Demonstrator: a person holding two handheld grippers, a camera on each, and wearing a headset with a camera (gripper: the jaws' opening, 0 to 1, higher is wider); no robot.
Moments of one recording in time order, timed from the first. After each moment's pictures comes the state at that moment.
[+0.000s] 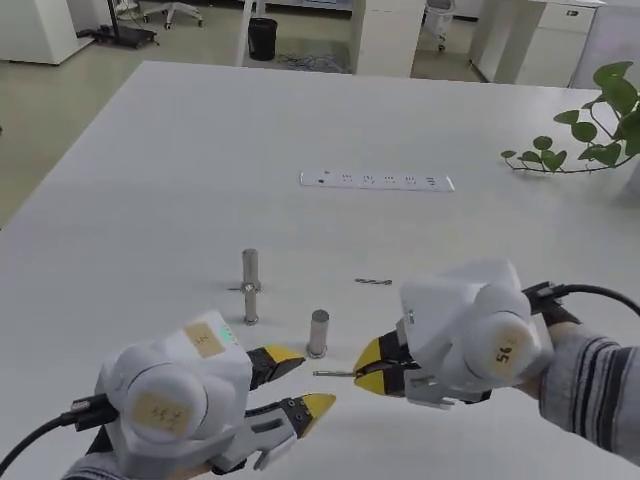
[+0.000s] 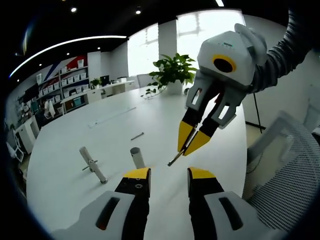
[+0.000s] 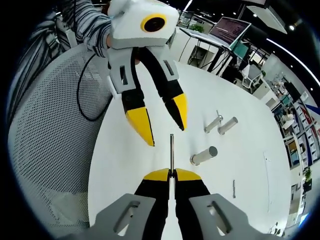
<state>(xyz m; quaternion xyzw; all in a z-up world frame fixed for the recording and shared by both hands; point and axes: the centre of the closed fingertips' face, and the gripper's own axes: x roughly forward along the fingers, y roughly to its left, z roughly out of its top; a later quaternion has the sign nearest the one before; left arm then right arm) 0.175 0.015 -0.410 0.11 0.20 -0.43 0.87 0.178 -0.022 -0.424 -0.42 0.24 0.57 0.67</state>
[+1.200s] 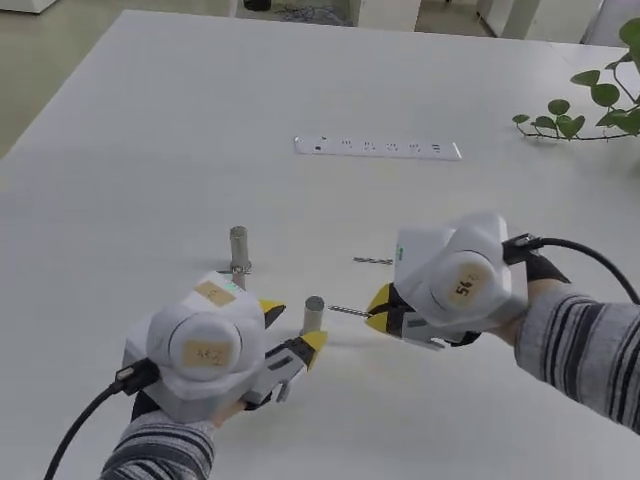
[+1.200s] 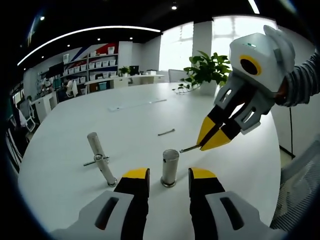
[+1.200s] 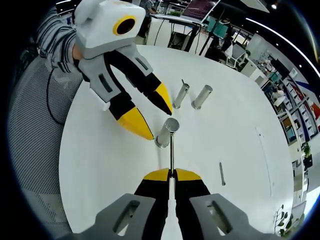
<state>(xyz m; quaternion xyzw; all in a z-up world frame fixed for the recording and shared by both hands) 0.249 0.014 -0.447 0.05 0.23 -0.33 0.91 0.247 -0.042 -0.449 -0.41 0.29 0.50 0.70</state>
